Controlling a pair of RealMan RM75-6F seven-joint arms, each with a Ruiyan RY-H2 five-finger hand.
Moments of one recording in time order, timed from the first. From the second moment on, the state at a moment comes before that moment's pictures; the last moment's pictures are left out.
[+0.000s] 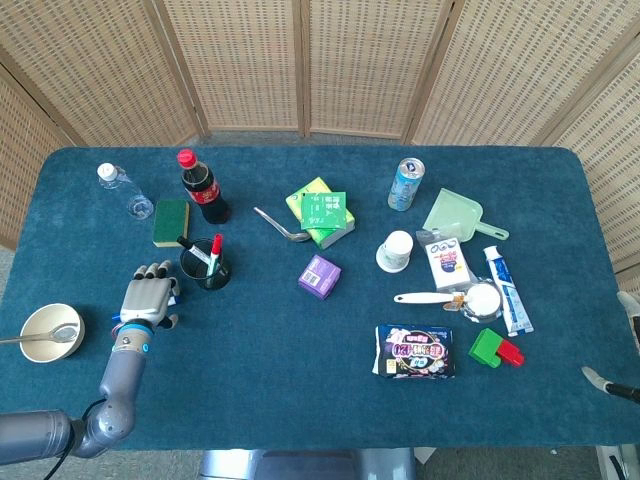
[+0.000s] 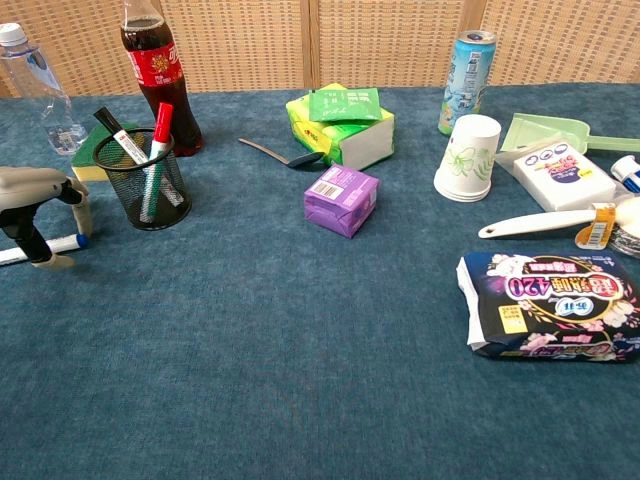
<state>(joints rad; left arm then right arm) -0.73 -1.46 -0.09 -1.66 0.43 1.16 0.76 0.00 -0.86 0.07 -1.79 -1.40 1.46 0.16</state>
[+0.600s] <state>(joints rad) -0.72 -1.47 -0.09 -1.59 0.46 1.12 0.72 0.00 -0.86 0.07 -1.79 -1.41 1.45 0.17</state>
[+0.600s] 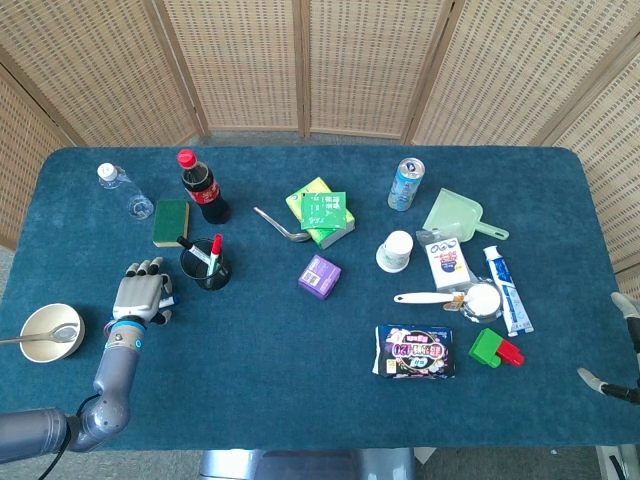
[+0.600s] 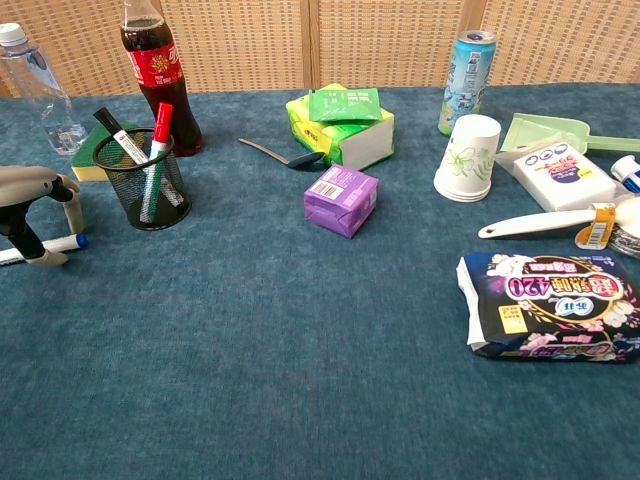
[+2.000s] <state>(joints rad) -0.65 -1.36 -0.09 -1.79 0.76 1.22 0.62 0.00 -0.85 0.07 -1.79 -1.42 1.45 0.20</state>
